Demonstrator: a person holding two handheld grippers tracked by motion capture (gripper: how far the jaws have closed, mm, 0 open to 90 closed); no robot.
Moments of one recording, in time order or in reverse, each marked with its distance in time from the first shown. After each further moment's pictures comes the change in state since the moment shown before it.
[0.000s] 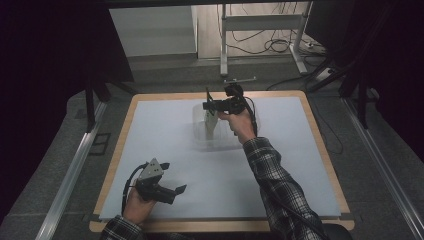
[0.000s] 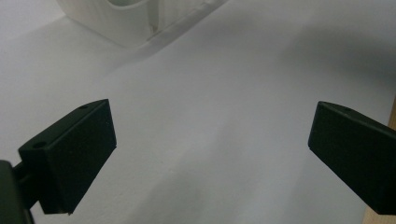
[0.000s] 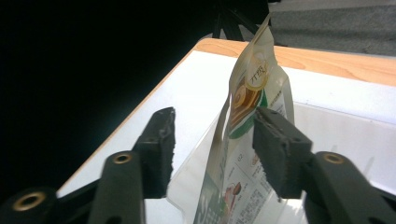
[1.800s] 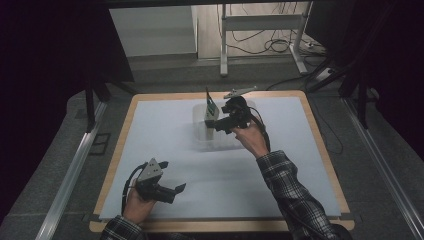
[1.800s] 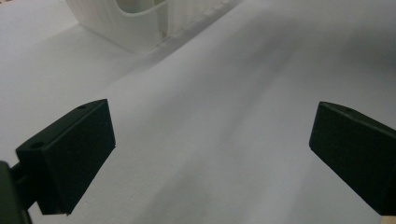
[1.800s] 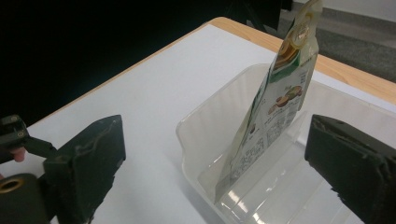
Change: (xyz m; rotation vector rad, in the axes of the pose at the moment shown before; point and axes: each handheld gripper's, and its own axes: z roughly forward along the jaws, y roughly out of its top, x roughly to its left) left arm 0.001 -0.002 0.000 -0.028 0.035 0.013; right arm 0.024 -0.029 -0.031 0.050 -0.011 -0.291
